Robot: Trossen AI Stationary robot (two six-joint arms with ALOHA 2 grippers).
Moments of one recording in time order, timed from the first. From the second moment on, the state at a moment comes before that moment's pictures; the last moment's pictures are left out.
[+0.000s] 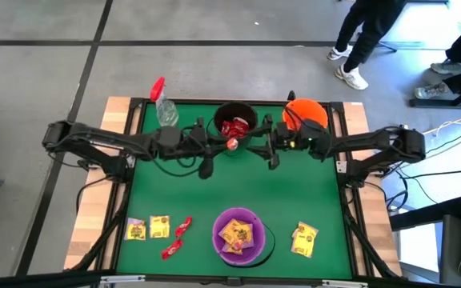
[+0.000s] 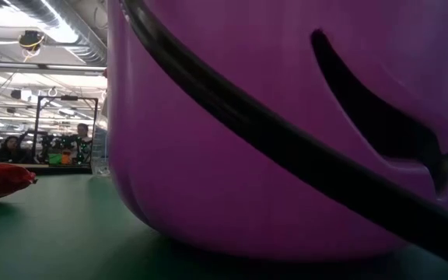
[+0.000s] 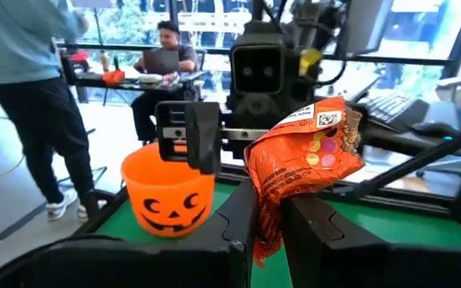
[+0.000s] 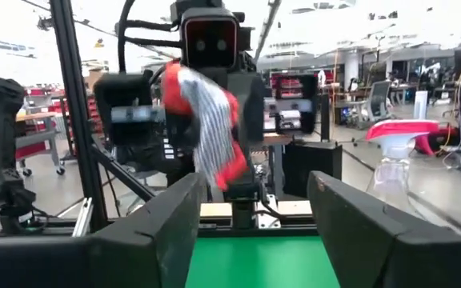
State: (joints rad) left arm -0.02 1.28 0.90 0.31 -0.26 -0.07; right arm -0.20 1.39 0.65 0.96 -0.31 0.12
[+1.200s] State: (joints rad) left arm 0.03 1.37 0.90 0.45 -0.21 -0.07; right arm -0.20 1.50 0.76 0.86 -0.33 0.14
